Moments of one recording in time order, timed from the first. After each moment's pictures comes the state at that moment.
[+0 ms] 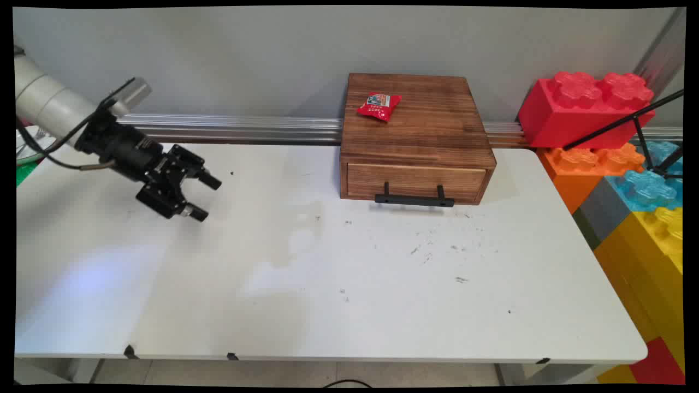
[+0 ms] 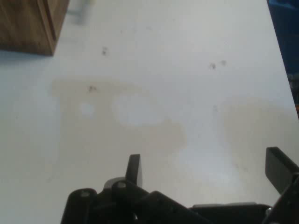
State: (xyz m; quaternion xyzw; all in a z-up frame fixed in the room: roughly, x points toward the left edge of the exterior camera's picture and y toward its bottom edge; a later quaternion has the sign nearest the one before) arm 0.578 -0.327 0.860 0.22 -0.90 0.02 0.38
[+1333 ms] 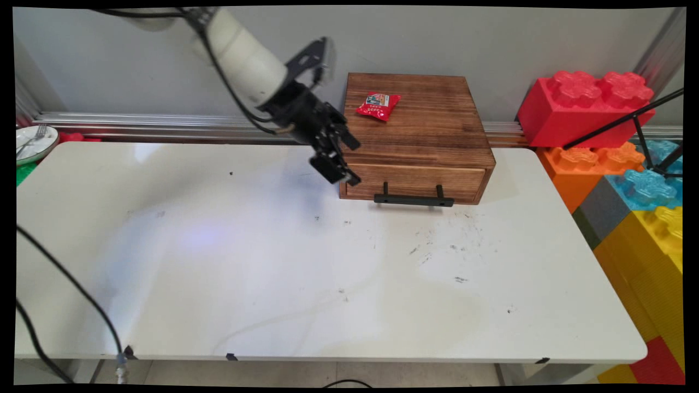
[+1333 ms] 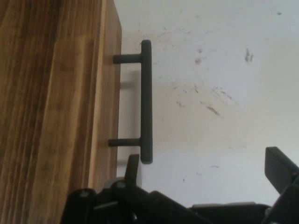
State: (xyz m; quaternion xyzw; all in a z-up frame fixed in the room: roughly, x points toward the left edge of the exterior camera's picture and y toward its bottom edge) arm 0.329 -0.465 0.910 0.14 -0.93 0.10 0.32
